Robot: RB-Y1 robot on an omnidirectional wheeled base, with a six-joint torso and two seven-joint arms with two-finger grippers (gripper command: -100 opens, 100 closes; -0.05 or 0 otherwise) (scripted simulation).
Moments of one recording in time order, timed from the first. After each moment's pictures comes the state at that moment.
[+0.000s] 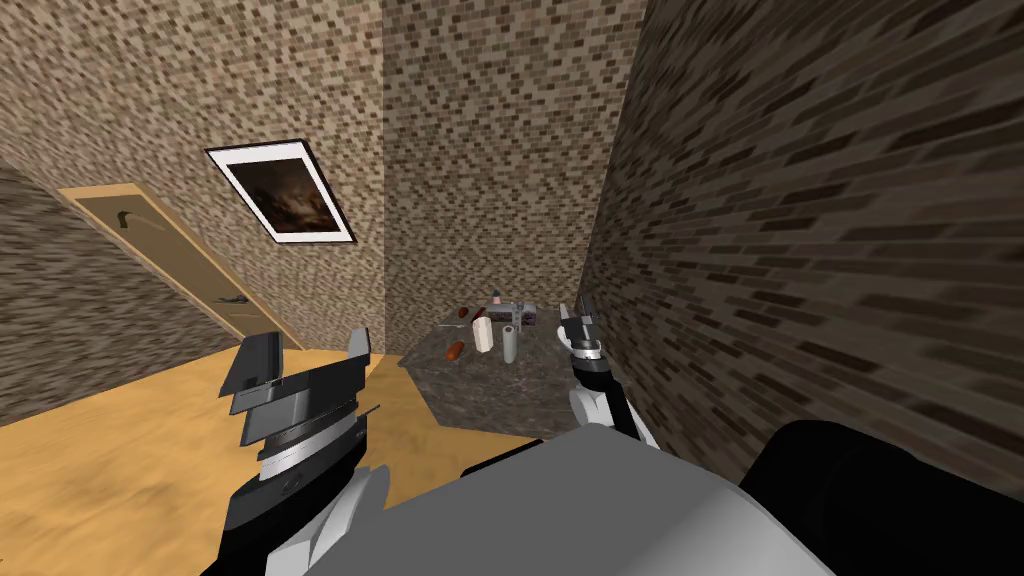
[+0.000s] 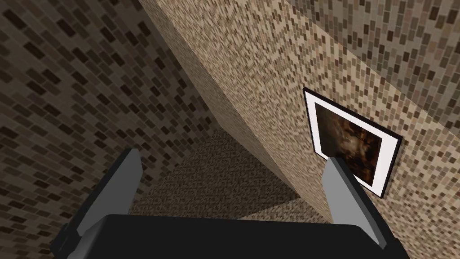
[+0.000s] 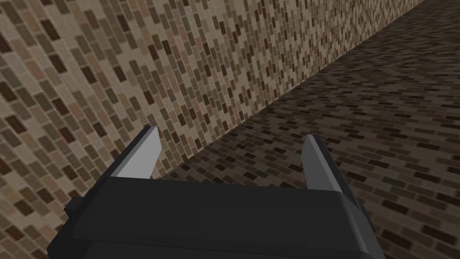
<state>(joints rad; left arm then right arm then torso) 0.54 -0.03 0.01 -2.37 0.12 -0.62 -0.07 0.45 -0.01 0.03 -2.26 -0.09 -0.54 -0.11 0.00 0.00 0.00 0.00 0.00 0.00</state>
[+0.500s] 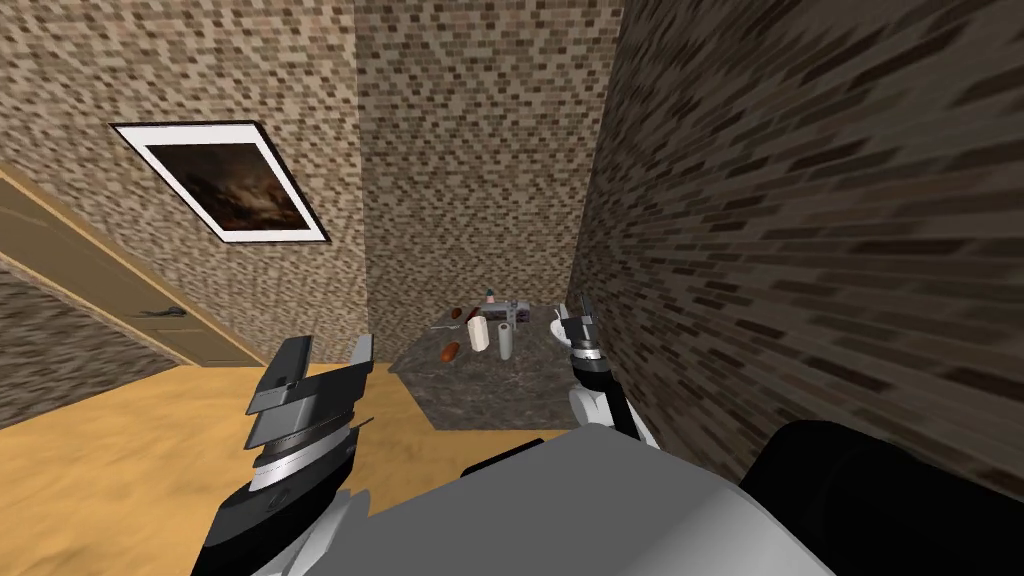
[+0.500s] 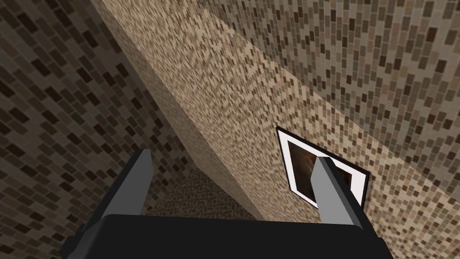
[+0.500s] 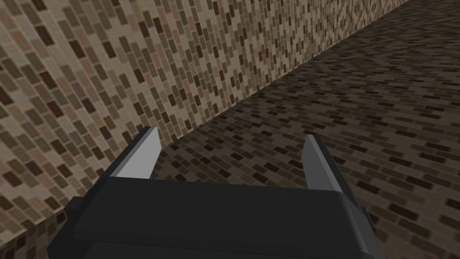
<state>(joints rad) 0.58 0.11 0.02 -2.35 0.14 -0.61 -0.04 0.45 -0.01 0.03 -2.26 -0.09 -0.54 -0.11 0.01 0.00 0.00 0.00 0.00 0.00</state>
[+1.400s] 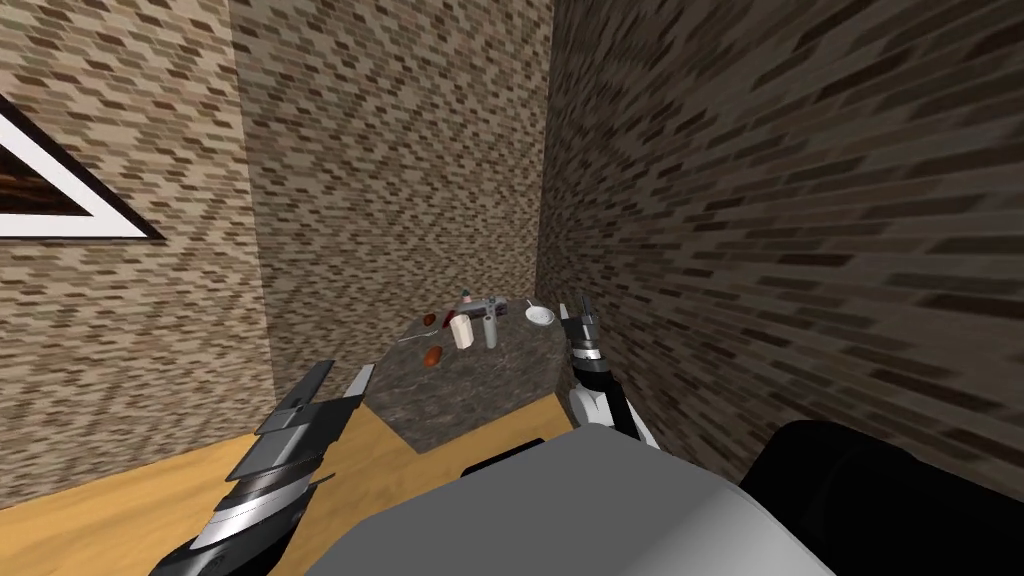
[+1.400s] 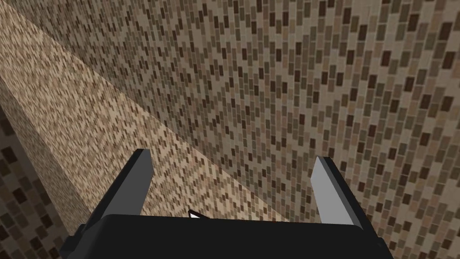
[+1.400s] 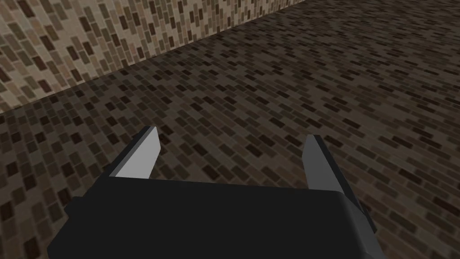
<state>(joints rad) 0.74 0.37 0.09 -2.26 0.23 -0.58 0.05 0.45 -0.01 0.03 -2.26 -0.09 -0.54 -0.11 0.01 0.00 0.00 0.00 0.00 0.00</state>
